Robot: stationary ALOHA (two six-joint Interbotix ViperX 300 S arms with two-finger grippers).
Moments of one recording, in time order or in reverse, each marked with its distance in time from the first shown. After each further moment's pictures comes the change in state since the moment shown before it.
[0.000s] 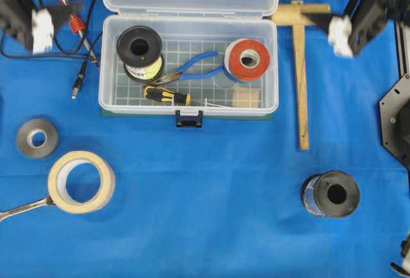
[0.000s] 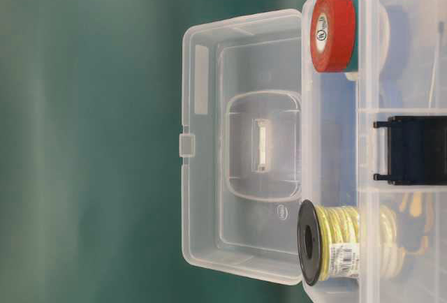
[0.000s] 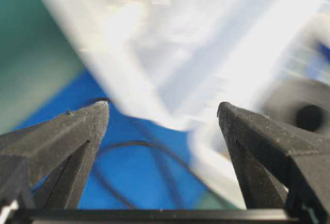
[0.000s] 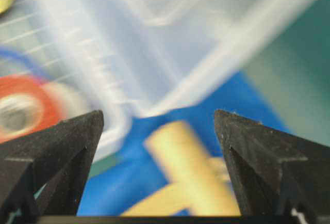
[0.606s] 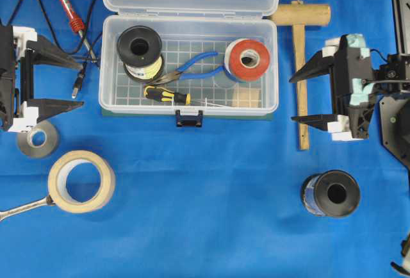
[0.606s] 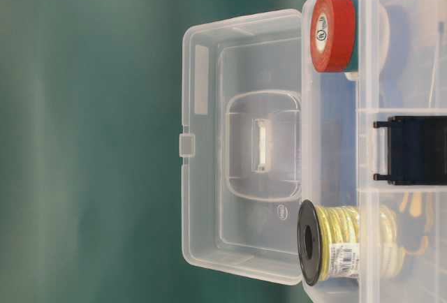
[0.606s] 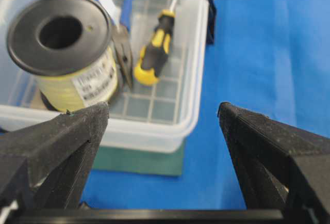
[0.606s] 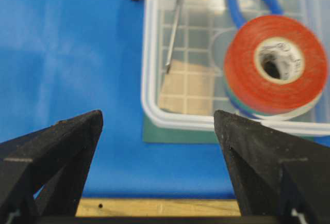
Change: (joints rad) left arm -0.442 -0.103 0.034 -0.002 0.204 0.003; right arm 0.456 0.044 0.006 0.002 0.153 0.000
